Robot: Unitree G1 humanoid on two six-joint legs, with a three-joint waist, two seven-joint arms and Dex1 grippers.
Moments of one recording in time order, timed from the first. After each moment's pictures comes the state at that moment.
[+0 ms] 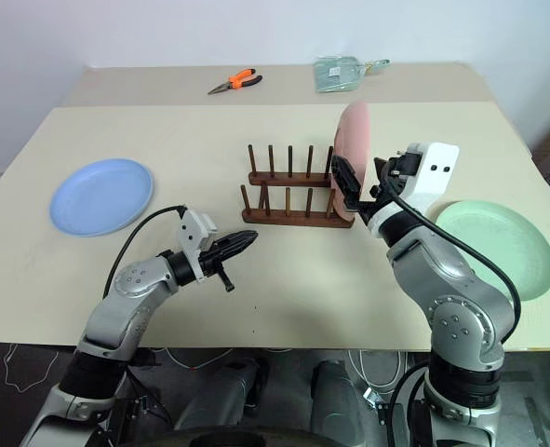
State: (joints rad) left arm -0.20 0.33 -0.14 -0.17 -0.27 0.27 -0.71; right arm -0.29 -0.34 -0.26 -0.63 0.92 0.81 -0.18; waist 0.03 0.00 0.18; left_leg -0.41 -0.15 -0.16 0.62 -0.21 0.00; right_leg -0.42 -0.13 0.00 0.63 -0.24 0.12
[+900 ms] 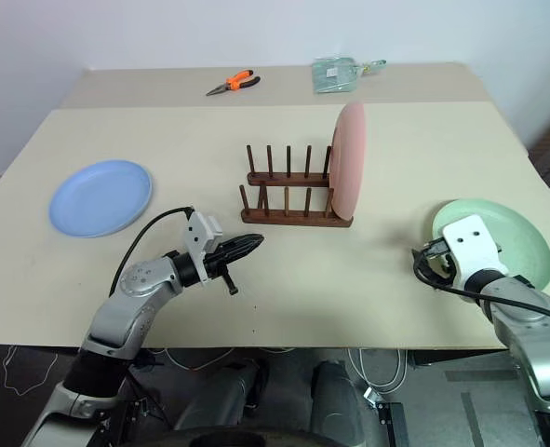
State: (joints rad) left arm -0.21 0.33 -0.16 -0.16 -0.27 0.28 -0.74; right arm 0.15 -0.85 -0.23 -0.35 0.30 0.66 0.25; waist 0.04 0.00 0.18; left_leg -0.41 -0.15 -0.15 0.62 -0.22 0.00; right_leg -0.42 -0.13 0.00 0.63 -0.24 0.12
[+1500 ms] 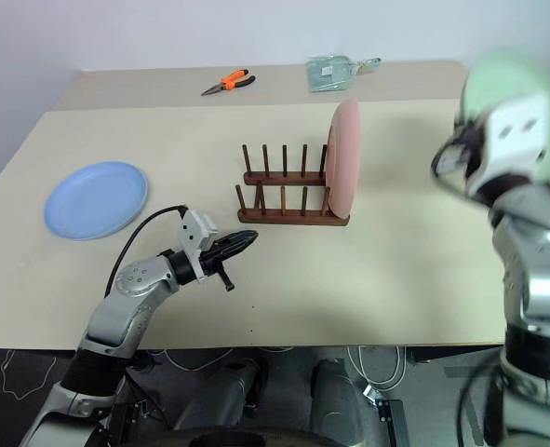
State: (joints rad) left arm -0.21 0.32 -0.13 -0.12 -0.25 0.21 -0.69; right arm -0.56 -0.63 -0.43 -0.44 0.52 0.61 0.21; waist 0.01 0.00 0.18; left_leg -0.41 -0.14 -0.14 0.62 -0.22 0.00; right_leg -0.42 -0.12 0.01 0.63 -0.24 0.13
